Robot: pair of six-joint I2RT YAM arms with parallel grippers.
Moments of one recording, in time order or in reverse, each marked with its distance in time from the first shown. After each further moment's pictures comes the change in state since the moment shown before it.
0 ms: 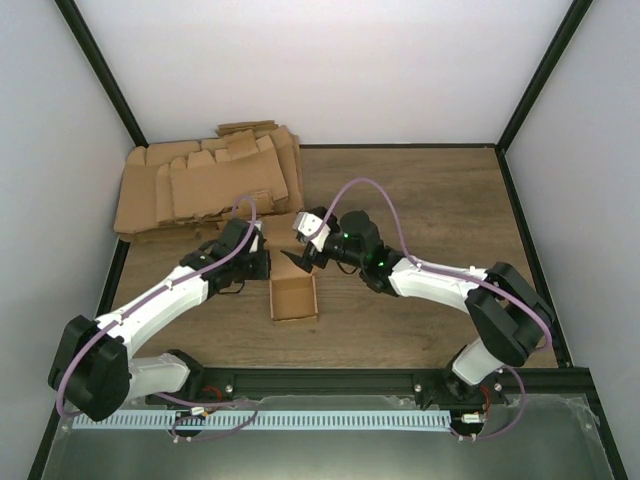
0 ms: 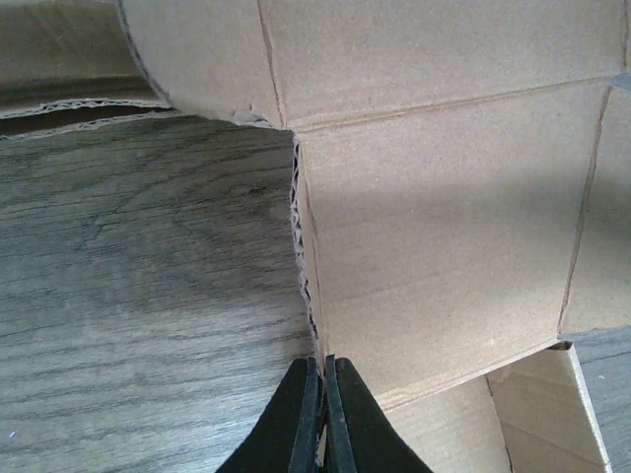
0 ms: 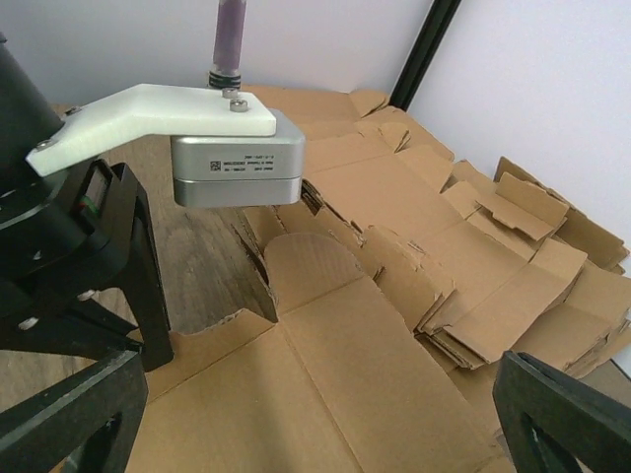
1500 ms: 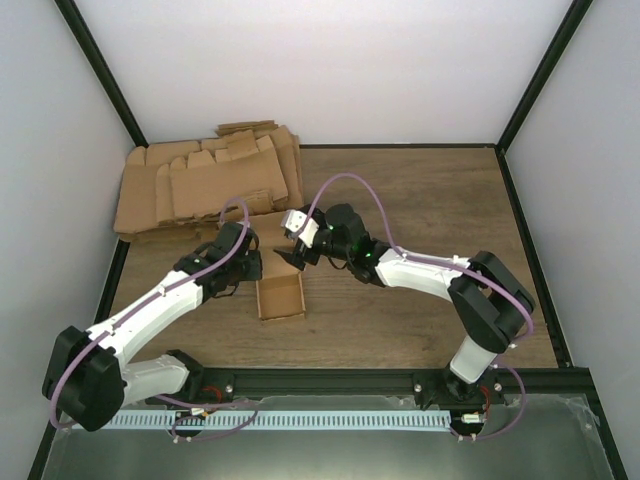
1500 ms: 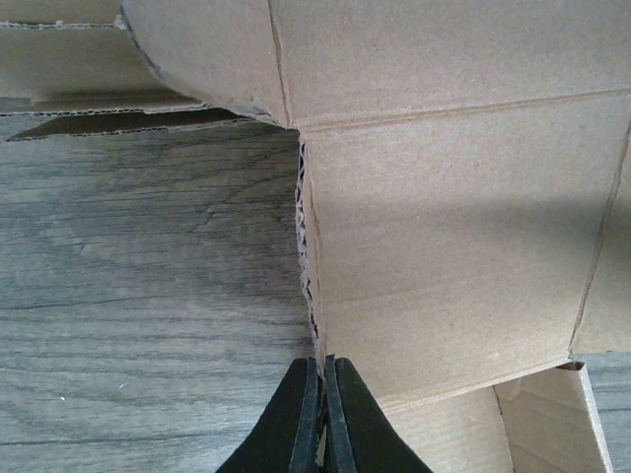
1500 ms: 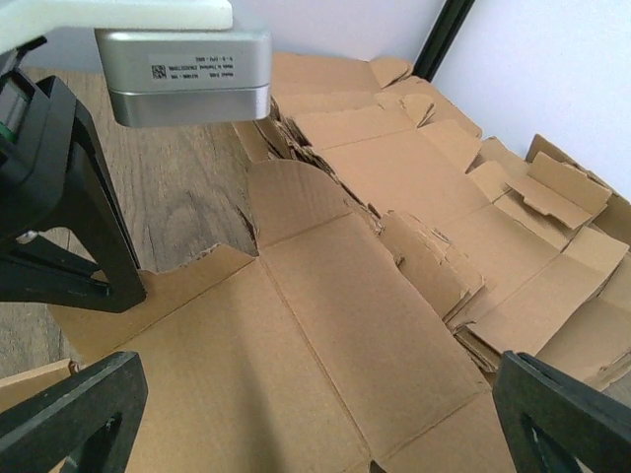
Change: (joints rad) left arm 0.000 -0.056 -0.007 -0.074 -0.145 -0.046; right arm 0.013 0.098 0.111 -0.093 -0.006 -0.024
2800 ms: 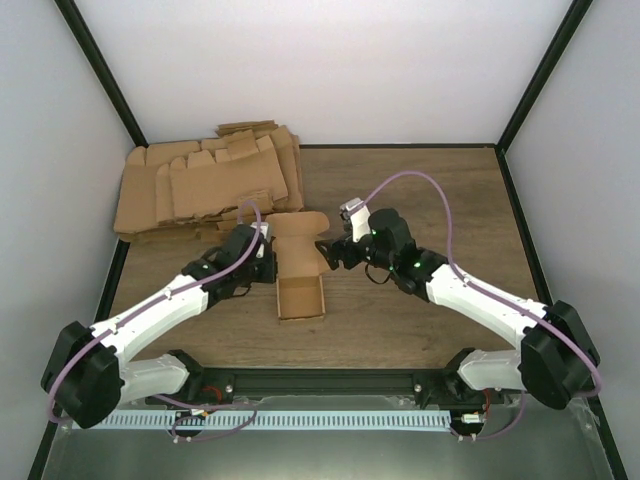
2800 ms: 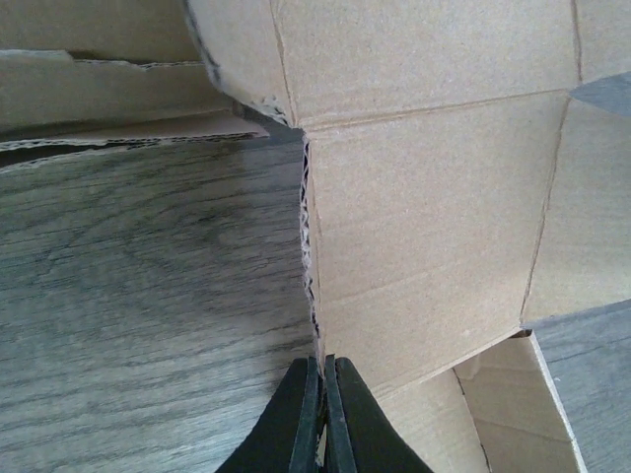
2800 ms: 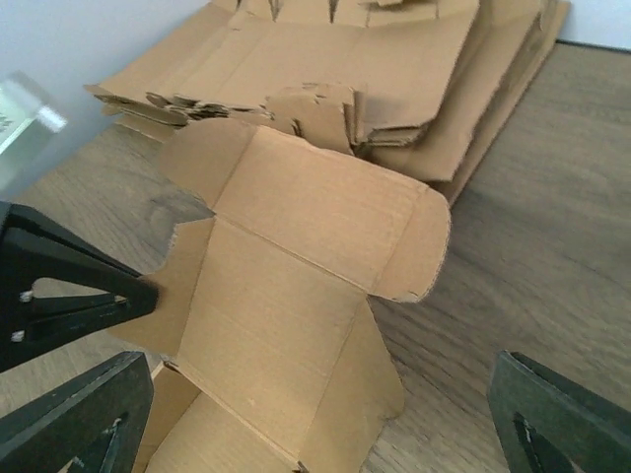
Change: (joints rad) left arm -0.076 0.008 -0.030 0.157 0.101 0.032; right arm -0.099 -0.391 -0.164 -0.348 0.134 0.612
